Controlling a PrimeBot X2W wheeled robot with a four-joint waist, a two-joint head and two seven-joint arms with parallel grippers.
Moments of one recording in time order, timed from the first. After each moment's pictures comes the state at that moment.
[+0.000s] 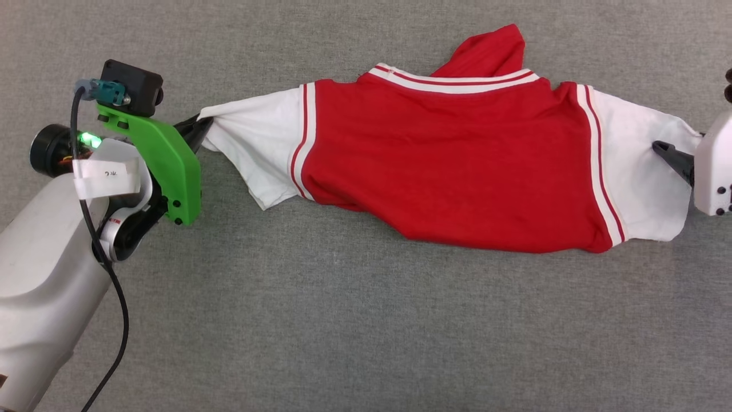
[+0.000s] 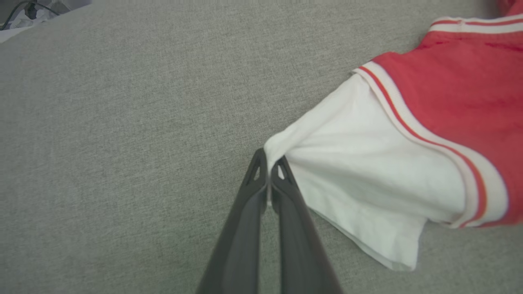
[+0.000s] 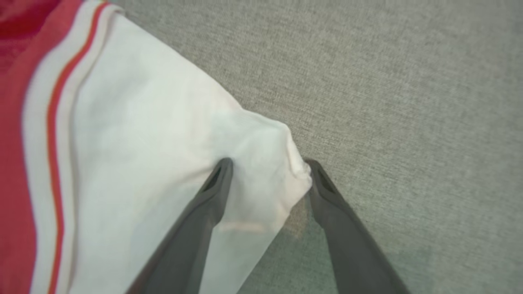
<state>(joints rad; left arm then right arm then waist) -0.81 0.65 -0.70 0.31 -0.84 -0.06 0.31 -0.74 -0.67 0.48 0.46 0.73 0.13 0.64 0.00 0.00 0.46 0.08</state>
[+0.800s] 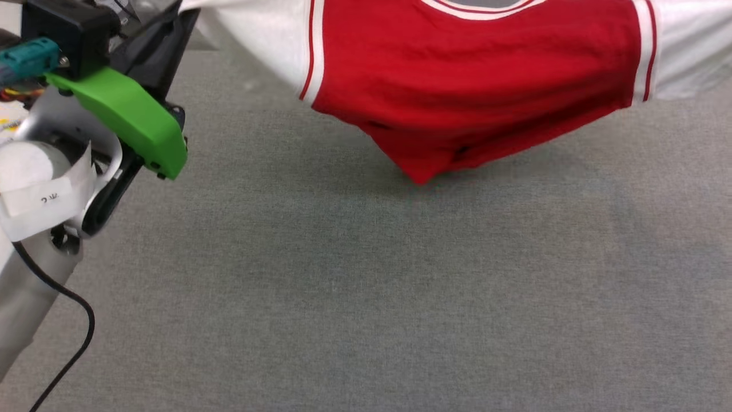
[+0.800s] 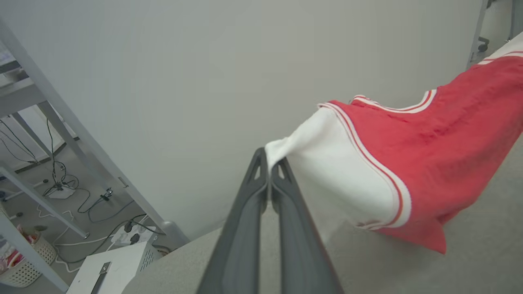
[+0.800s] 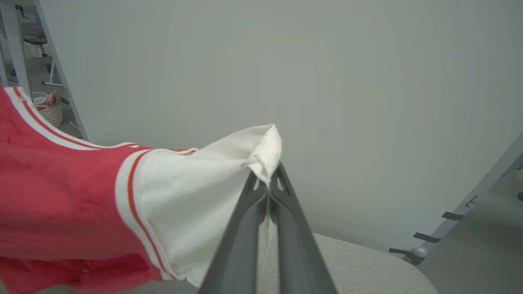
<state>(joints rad) -0.85 0.74 -0.62 -0.02 -0.72 0.02 0.12 -0.69 -0.68 0.22 0.26 0.62 0.13 0.05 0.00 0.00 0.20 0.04</state>
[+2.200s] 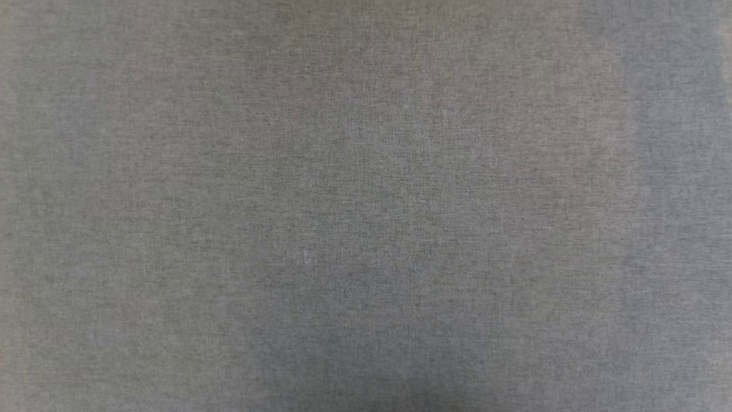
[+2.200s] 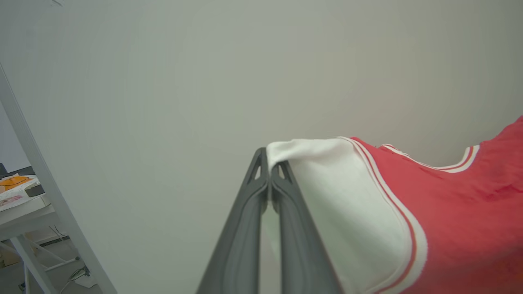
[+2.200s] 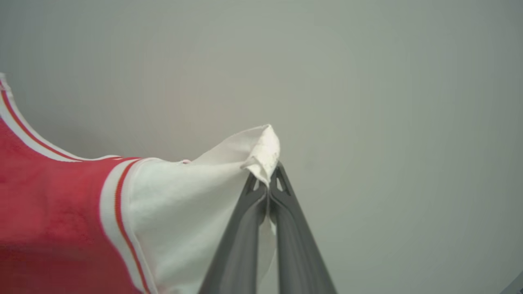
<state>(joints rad) -1.86 0.52 -0.56 0.60 -0.59 -0.12 0.00 -1.75 -0.52 0.26 0.57 0.29 0.13 0.18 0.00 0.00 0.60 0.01</state>
